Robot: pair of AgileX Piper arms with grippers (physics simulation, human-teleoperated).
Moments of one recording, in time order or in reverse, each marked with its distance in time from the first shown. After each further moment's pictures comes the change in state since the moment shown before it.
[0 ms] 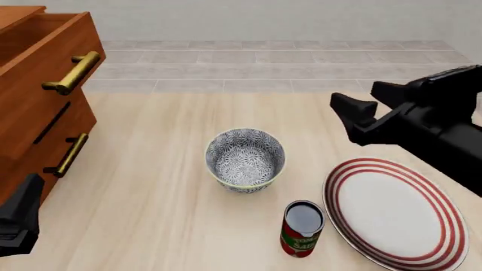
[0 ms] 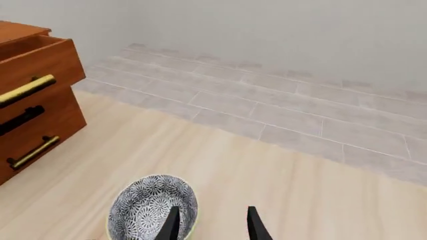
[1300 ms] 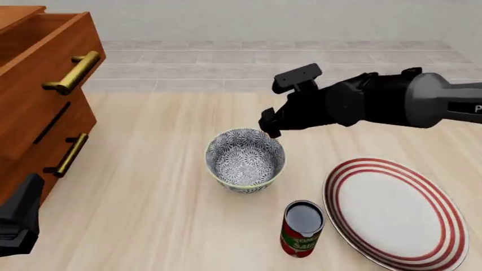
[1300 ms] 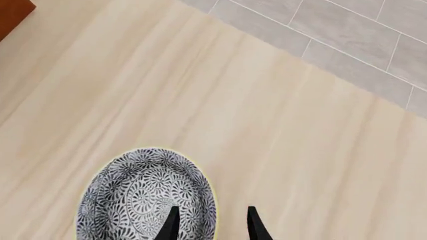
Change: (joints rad) left arm 0.000 0.000 0.000 0.000 0.000; right arm 0.077 0.774 -0.608 0.445 -0.031
